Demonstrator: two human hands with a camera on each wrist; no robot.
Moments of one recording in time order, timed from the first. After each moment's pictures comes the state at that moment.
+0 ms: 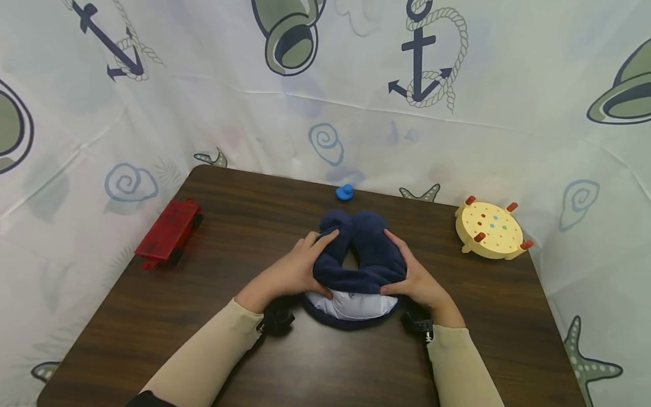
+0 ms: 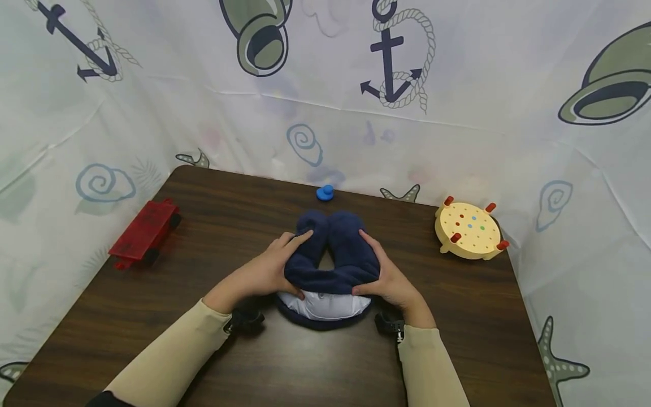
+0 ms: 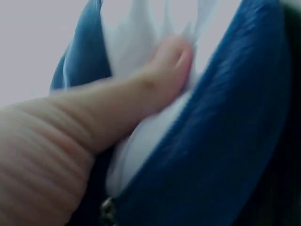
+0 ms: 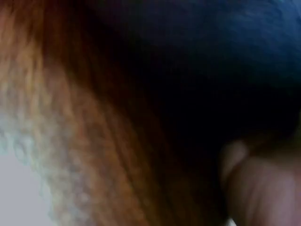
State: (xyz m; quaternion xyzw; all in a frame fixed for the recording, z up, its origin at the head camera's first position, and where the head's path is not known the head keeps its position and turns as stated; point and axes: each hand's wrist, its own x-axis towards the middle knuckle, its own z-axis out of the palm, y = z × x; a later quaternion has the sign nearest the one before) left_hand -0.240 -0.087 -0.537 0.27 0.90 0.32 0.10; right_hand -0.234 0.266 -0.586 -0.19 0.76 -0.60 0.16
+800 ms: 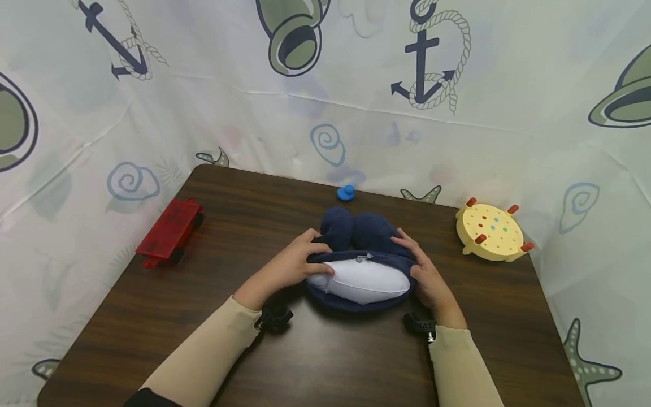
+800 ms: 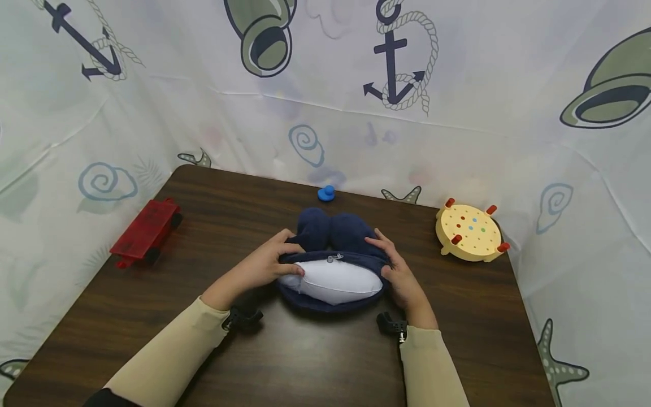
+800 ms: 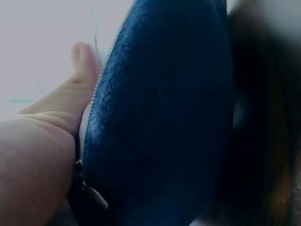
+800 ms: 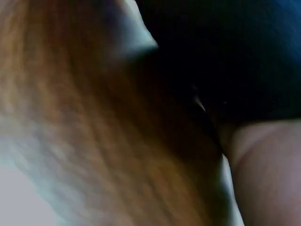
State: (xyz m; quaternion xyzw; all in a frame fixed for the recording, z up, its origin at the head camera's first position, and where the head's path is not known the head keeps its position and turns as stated) left_hand -0.251 -0.098 -0.536 0.29 0.88 0.37 0.09; right_hand -0.233 0.274 -0.592 -0.21 0.71 -0.66 0.08
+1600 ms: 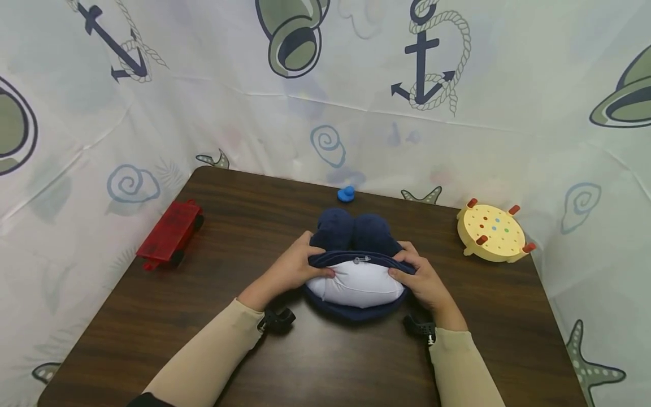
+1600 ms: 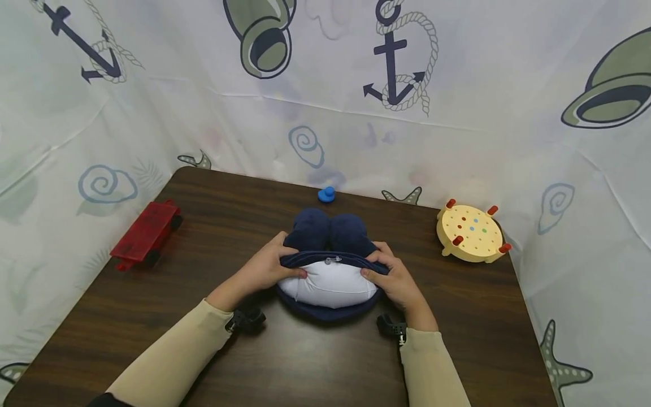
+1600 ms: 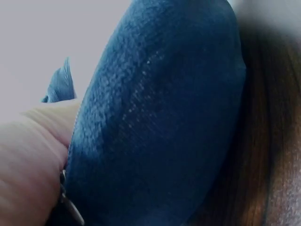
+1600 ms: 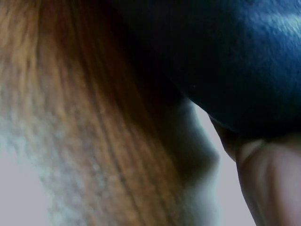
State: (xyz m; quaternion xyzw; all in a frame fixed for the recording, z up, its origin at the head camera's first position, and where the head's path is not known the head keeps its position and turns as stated) left_hand -0.255 -0.096 -0.550 0.26 0.87 0.40 0.07; right_hand -0.231 0.264 -0.585 -0.19 0.76 -0.62 0.04
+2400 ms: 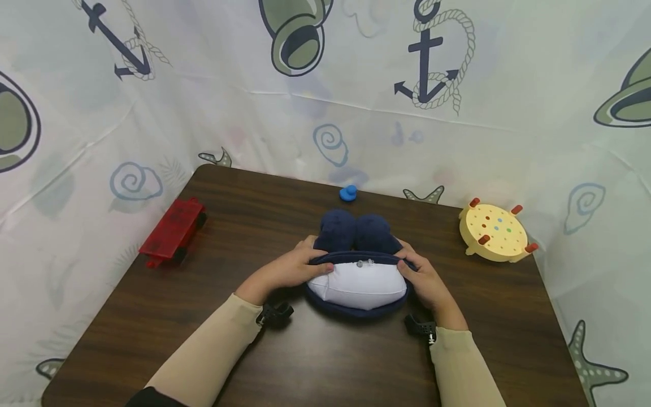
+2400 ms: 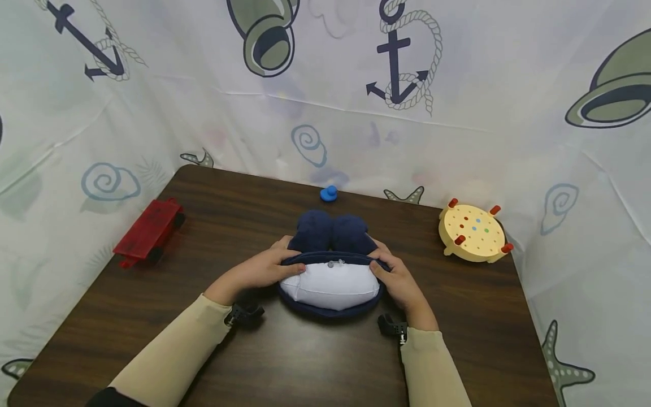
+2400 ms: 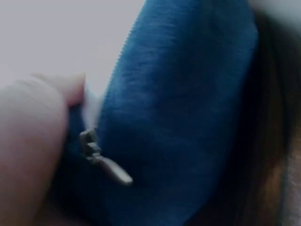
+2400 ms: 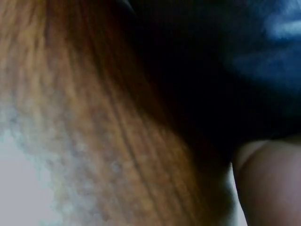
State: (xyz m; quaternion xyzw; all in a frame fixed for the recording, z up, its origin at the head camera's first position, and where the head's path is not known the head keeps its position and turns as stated) left_hand -0.258 -0.109 -0.550 0.27 0.86 0.39 0.21; right_hand -0.232 0.264 -0.589 -0.20 0.73 -0.65 0.07
